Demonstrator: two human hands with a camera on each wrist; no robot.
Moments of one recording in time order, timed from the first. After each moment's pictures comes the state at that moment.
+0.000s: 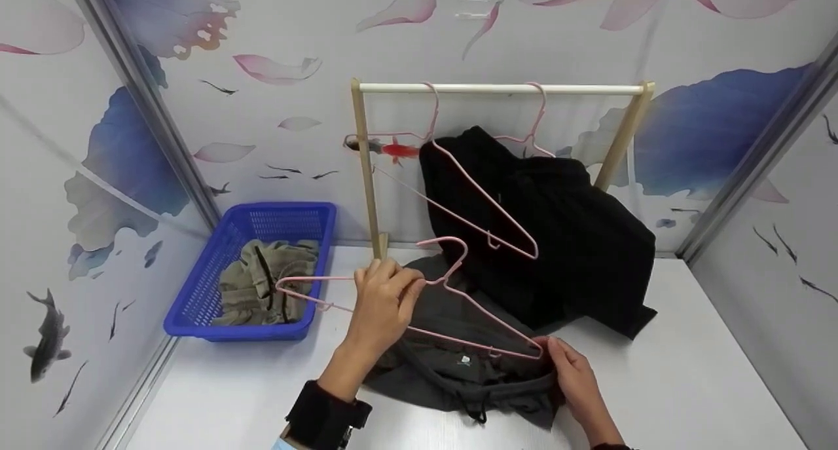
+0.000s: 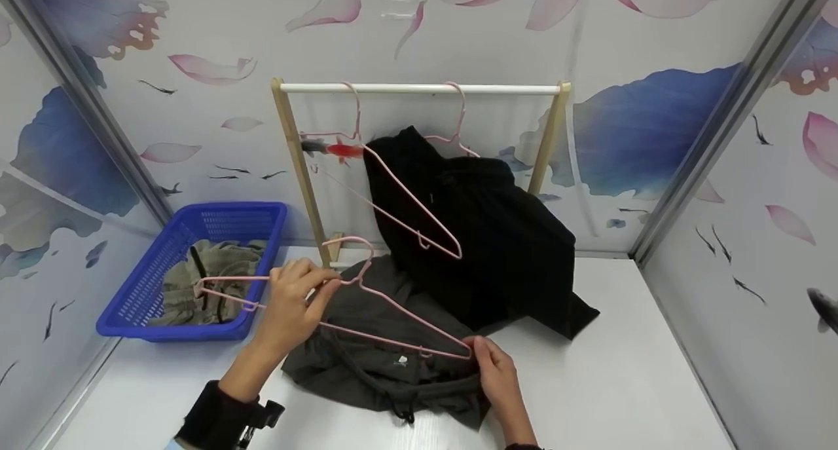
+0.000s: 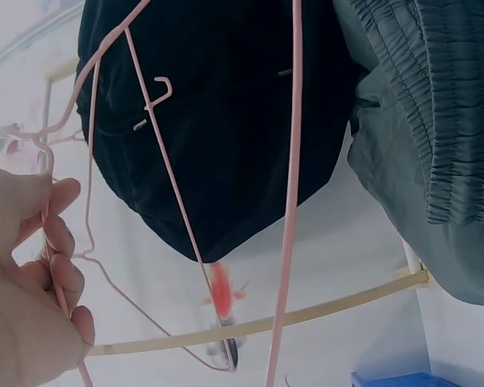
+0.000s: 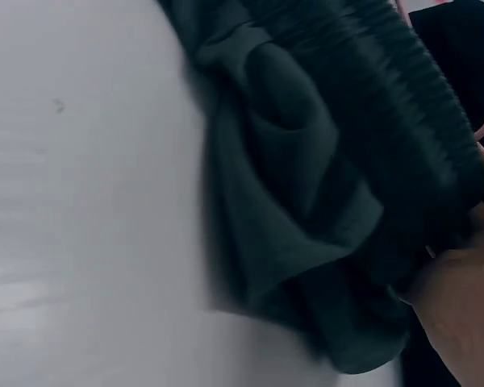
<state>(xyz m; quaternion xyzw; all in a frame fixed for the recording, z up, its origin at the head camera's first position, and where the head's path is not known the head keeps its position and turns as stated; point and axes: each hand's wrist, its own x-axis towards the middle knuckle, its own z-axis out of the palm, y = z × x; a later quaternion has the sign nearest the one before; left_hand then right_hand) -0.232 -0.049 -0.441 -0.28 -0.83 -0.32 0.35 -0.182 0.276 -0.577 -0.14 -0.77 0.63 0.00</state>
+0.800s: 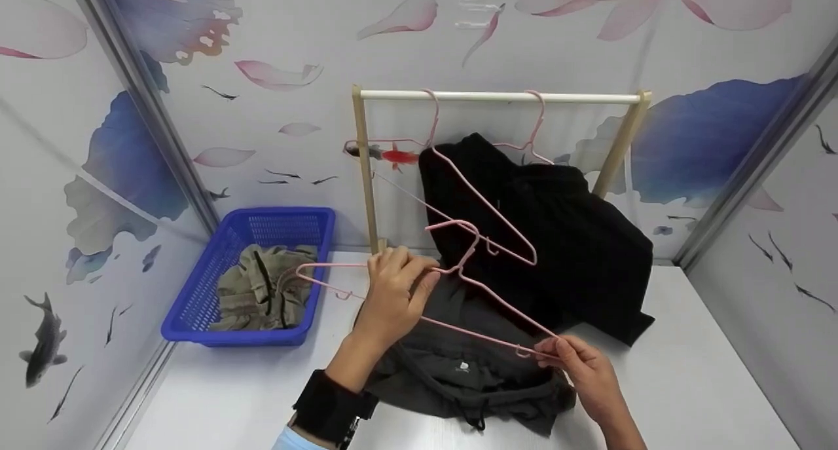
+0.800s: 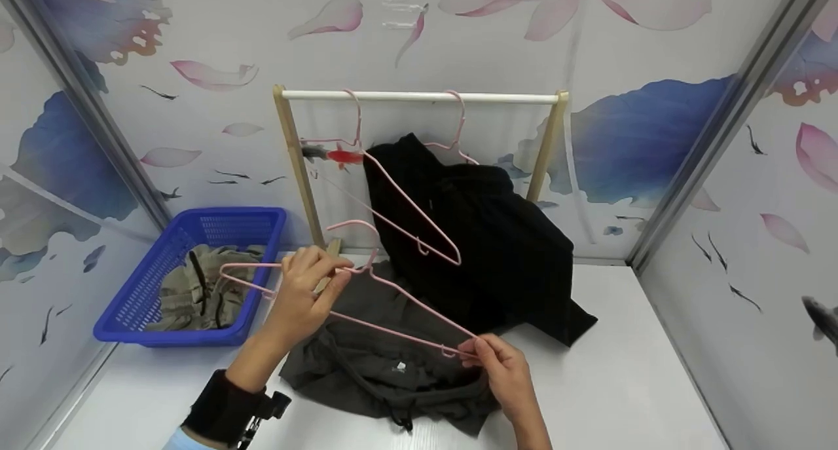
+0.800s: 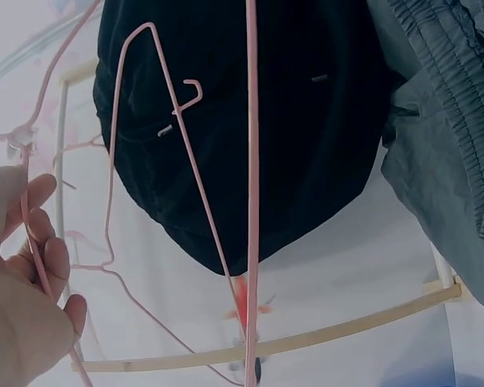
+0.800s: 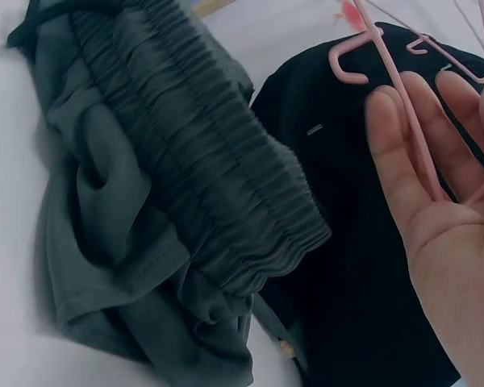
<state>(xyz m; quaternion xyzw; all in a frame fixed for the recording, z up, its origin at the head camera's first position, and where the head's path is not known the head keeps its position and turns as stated) -0.244 -0.036 -0.422 -0.33 -0.80 -0.35 0.36 -0.170 0.284 -0.537 0.07 -0.70 0.71 0.09</state>
